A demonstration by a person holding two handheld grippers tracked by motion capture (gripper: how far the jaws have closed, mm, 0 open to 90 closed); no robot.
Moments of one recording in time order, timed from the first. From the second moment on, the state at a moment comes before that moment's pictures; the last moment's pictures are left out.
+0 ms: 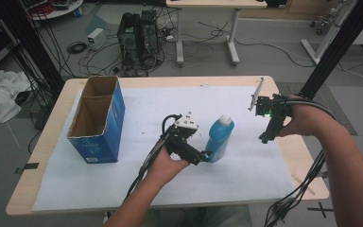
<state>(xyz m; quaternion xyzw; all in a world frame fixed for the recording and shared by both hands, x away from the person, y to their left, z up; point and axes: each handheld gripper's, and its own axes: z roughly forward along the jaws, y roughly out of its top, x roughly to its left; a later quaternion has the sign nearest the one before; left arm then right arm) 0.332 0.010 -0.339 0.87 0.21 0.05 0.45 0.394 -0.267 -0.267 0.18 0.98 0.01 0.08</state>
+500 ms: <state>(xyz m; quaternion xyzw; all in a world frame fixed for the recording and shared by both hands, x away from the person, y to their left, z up) 0.351 -0.029 -0.344 0.86 0.22 0.07 0.46 0.398 -0.271 -0.272 0.19 0.98 0.02 0.08</state>
